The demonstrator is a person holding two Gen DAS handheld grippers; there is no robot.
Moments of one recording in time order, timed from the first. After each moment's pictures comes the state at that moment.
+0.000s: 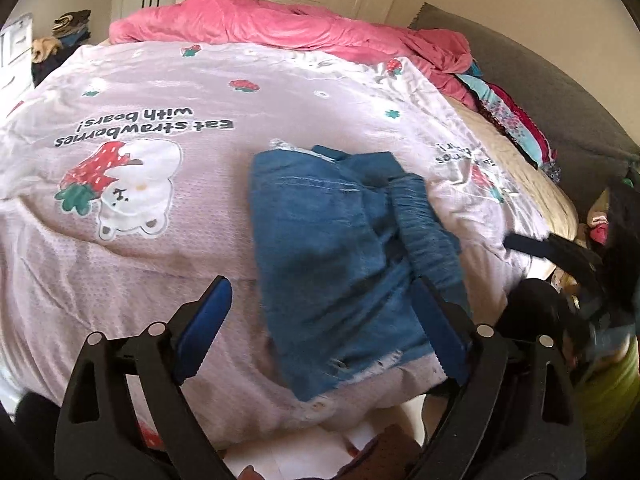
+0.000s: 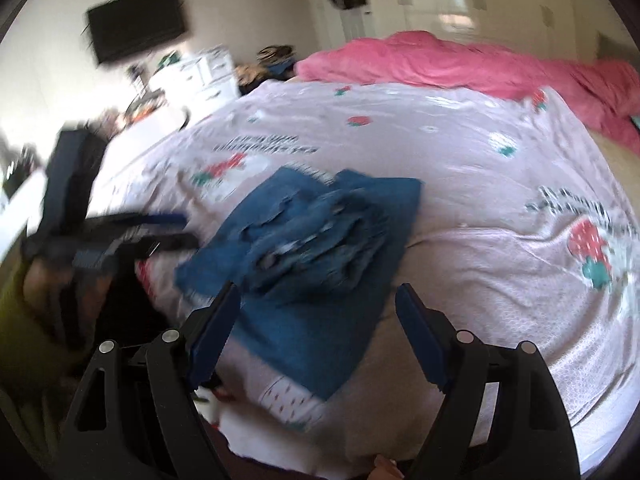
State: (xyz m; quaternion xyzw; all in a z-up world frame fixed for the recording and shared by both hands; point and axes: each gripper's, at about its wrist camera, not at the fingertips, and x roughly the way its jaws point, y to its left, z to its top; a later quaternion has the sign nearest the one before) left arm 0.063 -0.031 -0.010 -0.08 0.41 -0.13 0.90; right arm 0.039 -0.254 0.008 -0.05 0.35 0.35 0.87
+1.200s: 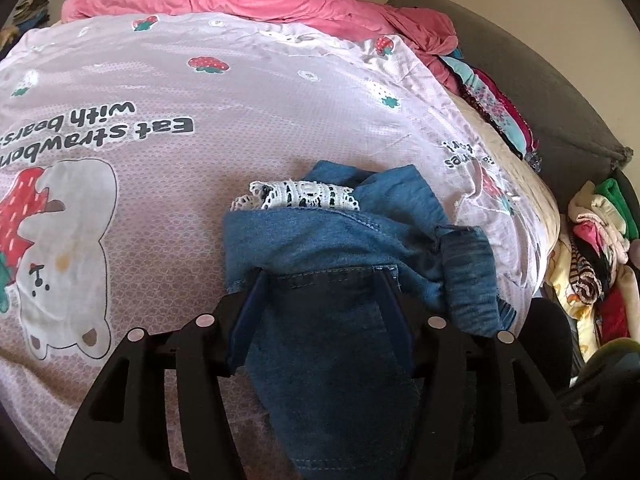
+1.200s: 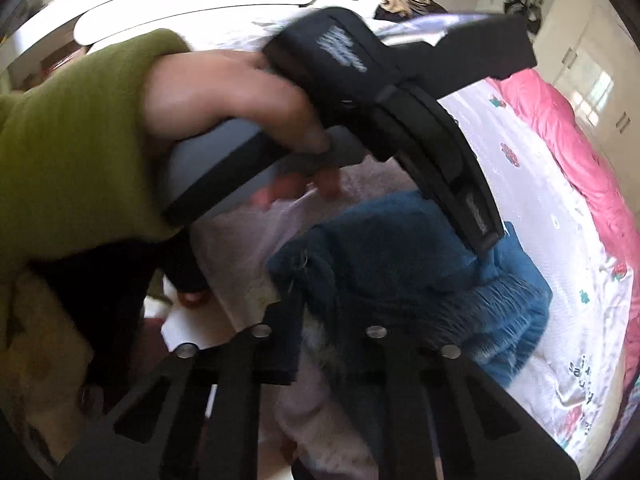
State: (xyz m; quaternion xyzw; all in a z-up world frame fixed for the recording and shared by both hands) left arm 0.164 -0.023 -0.043 -0.09 0.44 -0.20 0.87; right arm 0.000 -0.096 -0.021 -0.35 0.35 0.44 0.75
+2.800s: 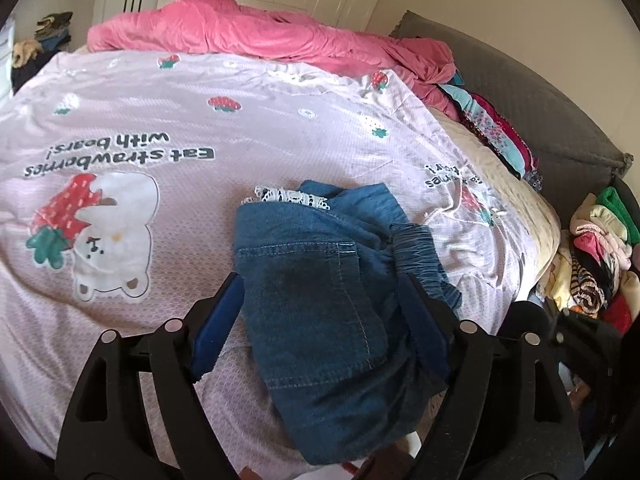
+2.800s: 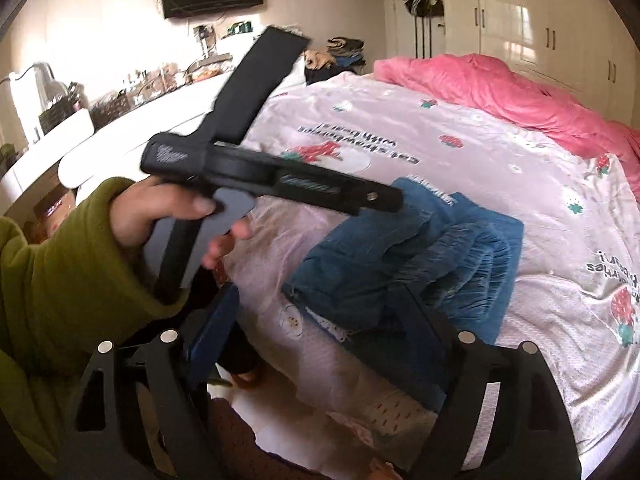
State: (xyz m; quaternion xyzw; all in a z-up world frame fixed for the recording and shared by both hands) left arm 0.100 -0.024 0.000 -0.09 0.39 -0.17 0.90; right arm -0.005 -0.187 0.029 -0.11 0.33 0.42 0.84
